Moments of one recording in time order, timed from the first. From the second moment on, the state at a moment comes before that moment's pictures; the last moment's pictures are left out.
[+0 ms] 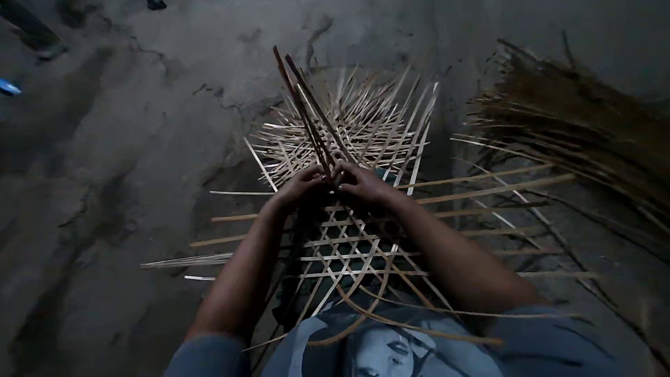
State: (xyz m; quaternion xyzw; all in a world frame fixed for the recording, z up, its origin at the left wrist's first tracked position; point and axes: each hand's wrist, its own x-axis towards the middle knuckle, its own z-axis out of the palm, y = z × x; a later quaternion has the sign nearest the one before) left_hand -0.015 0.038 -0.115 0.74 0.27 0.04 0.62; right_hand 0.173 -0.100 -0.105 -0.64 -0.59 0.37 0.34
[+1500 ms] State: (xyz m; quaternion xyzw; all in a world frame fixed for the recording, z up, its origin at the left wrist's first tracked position) left_hand -0.001 0.020 -0.110 0.75 0.25 0.12 0.60; right_hand 0.201 -0.096 -0.080 -0.68 -0.41 0.46 0.38
